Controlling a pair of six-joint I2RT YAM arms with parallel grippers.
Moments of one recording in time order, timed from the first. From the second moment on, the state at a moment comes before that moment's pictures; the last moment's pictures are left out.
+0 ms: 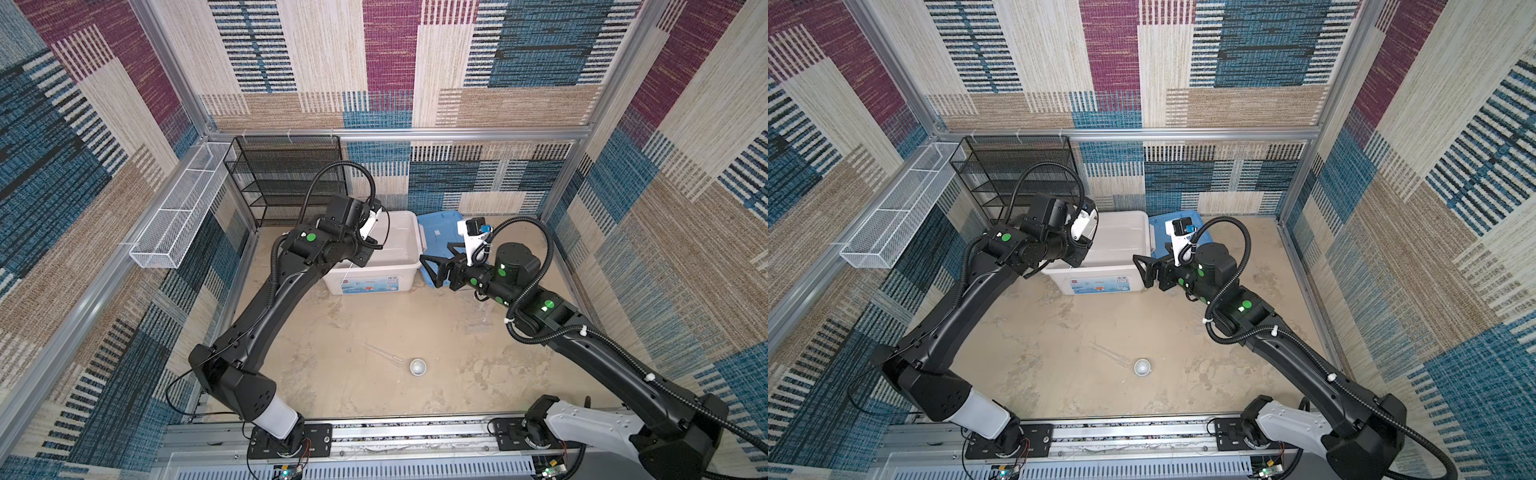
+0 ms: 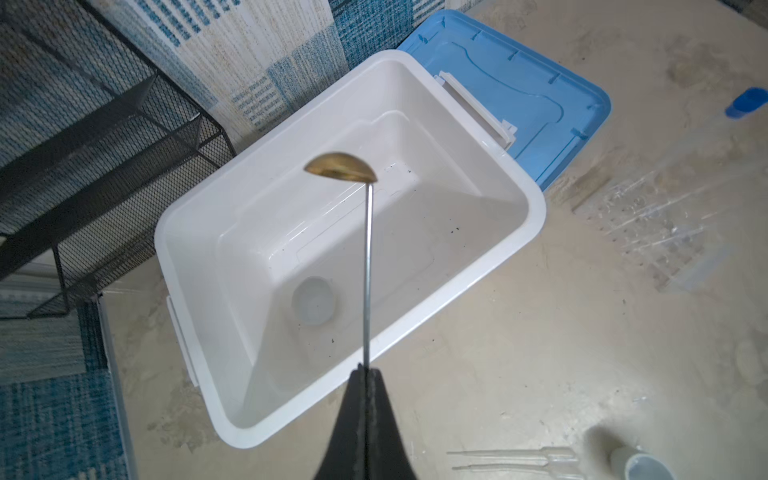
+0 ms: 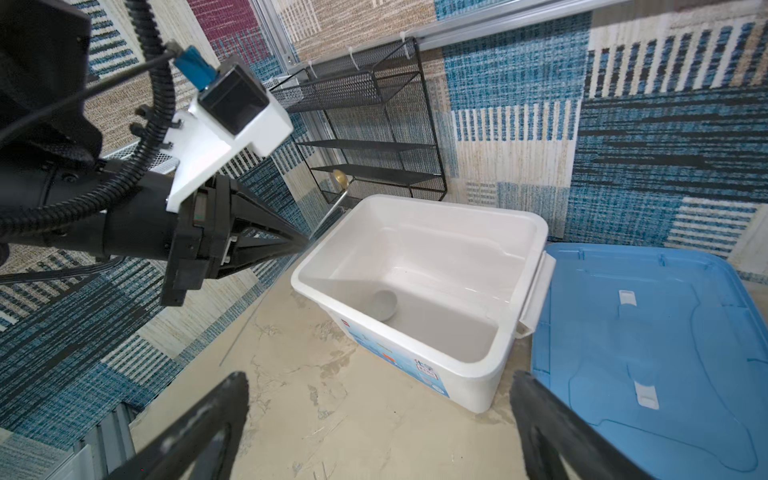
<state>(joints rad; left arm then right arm) -0.51 1.60 1.84 -1.01 -0.10 0.22 0.64 1.14 1.11 -0.14 -0.11 0.27</state>
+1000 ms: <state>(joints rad) -0.29 2.12 2.35 -1.17 0.25 0.97 0.50 1.76 1.73 -0.43 -0.41 0.09</state>
